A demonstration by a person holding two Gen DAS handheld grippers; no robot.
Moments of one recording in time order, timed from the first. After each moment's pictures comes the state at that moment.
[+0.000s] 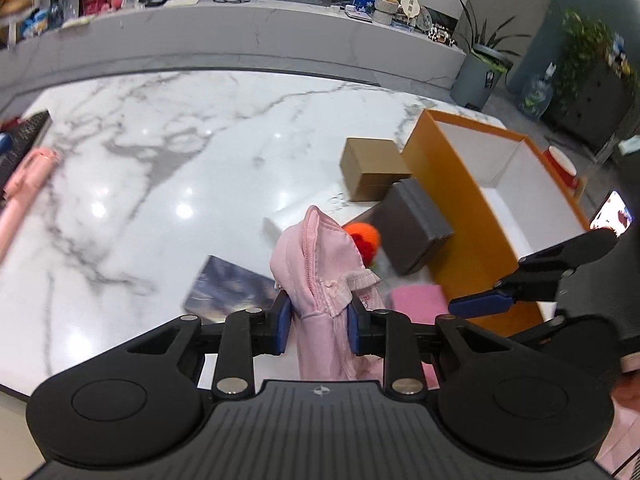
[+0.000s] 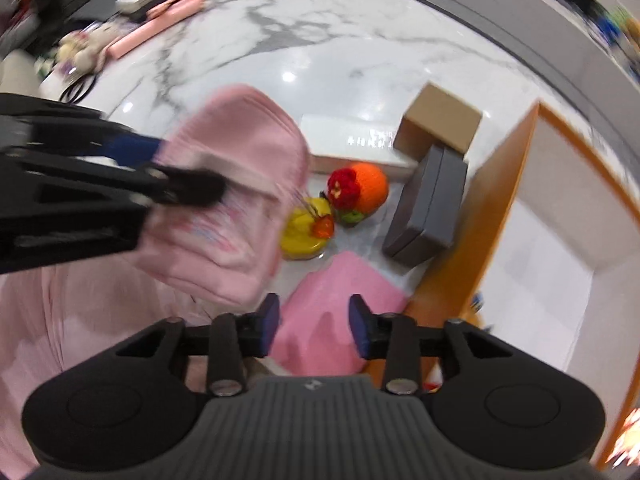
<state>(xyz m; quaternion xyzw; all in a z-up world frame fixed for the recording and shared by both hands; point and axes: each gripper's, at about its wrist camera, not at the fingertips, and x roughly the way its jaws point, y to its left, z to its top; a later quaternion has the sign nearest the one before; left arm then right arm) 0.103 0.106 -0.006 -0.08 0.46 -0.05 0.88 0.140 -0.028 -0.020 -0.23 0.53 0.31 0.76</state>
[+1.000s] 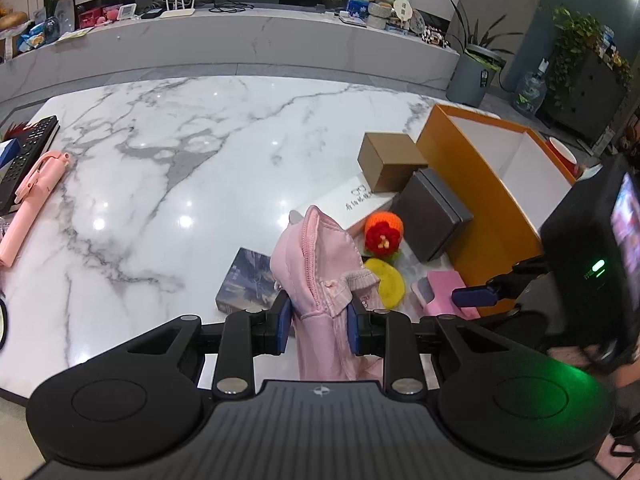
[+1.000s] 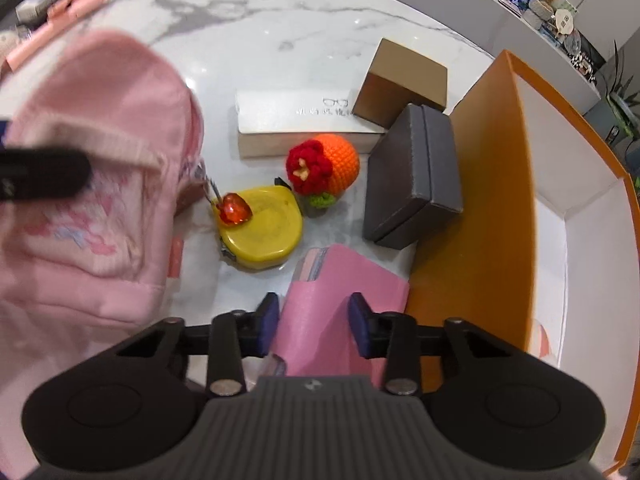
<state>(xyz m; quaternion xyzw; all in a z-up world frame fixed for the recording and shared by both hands) 0.091 0.130 -0.017 -0.06 0.45 -0.07 0.89 0.134 -0.001 -0.068 -0.23 0.52 0.17 0.81</state>
